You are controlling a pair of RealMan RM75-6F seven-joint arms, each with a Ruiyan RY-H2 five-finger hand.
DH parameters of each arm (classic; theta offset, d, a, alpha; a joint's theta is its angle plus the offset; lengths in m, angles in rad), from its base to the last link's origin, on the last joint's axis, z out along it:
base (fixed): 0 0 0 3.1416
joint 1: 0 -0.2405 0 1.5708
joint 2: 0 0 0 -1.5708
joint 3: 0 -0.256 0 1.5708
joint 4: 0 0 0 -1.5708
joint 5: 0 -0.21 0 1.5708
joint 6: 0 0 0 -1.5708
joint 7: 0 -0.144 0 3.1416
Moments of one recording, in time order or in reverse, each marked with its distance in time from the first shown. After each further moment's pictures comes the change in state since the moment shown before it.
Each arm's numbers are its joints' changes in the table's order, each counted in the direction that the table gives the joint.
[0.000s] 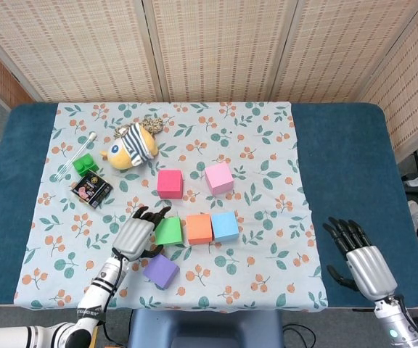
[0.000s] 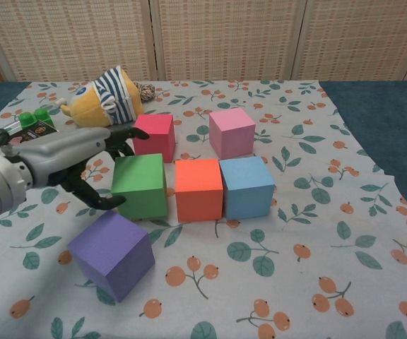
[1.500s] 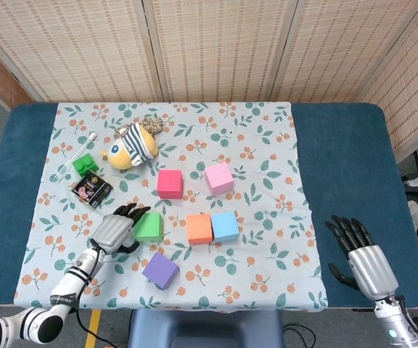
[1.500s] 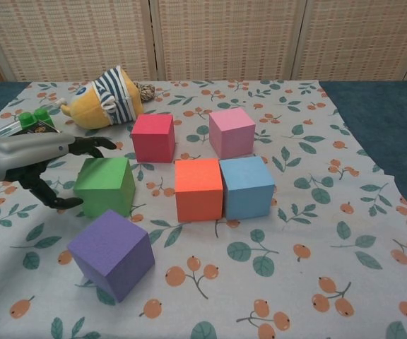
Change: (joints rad) left arm -0.018 0.173 -0.008 0.110 -0.098 -0.218 0.222; right arm -0.018 -0.027 0.032 0.017 -0.029 0.064 0.024
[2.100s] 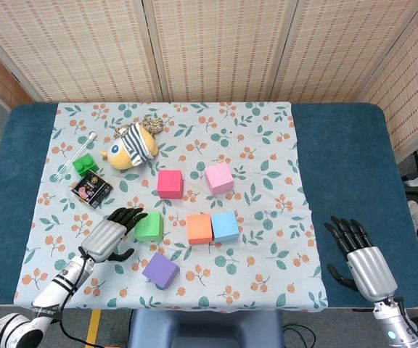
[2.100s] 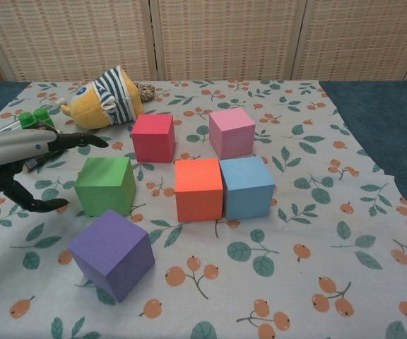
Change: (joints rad) left arm -0.066 0.092 -0.026 -0.028 -0.237 0.004 0.174; right arm -0.024 -0.017 0.041 0.009 -0.018 0.041 0.013
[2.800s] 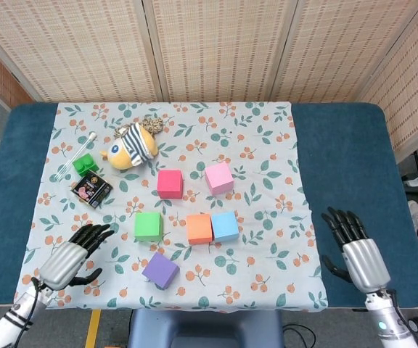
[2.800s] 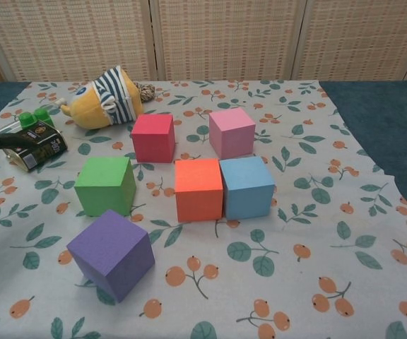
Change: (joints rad) left arm -0.199 0.121 -0.128 0.067 -0.349 0.275 0.283; right arm -0.060 -0.028 0.053 0.004 -0.066 0.090 -0.006
